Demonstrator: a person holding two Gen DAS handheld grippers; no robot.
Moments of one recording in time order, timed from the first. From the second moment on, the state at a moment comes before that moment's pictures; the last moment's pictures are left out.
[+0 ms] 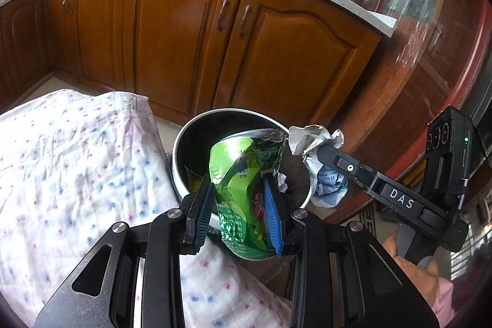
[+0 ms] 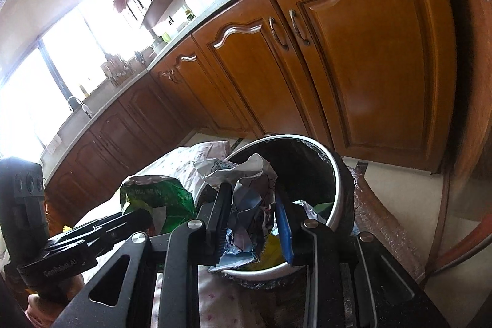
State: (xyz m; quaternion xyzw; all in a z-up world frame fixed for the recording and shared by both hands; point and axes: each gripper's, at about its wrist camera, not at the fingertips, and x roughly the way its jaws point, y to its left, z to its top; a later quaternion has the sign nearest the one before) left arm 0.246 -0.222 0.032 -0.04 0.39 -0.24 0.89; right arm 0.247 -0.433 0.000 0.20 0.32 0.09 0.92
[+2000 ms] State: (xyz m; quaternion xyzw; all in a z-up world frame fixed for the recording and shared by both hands) left arm 0.260 -0.187 0.016 -0.10 0.41 -0.22 0.88; right arm 0.239 -0.417 0.000 0.20 0.32 0.08 0.92
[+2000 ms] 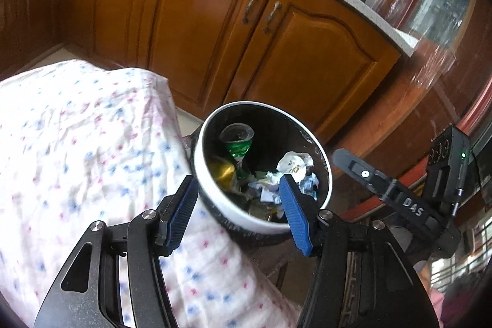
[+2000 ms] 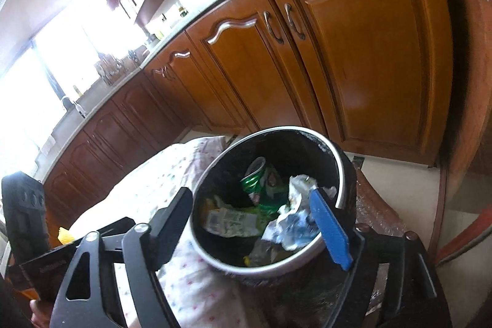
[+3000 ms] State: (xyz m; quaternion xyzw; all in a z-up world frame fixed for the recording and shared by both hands) left arm 0.109 -0.100 0.041 -0.10 0.24 -0.13 0.96; right arm 0.085 -0.333 0.045 0.08 0.14 0.04 0.99
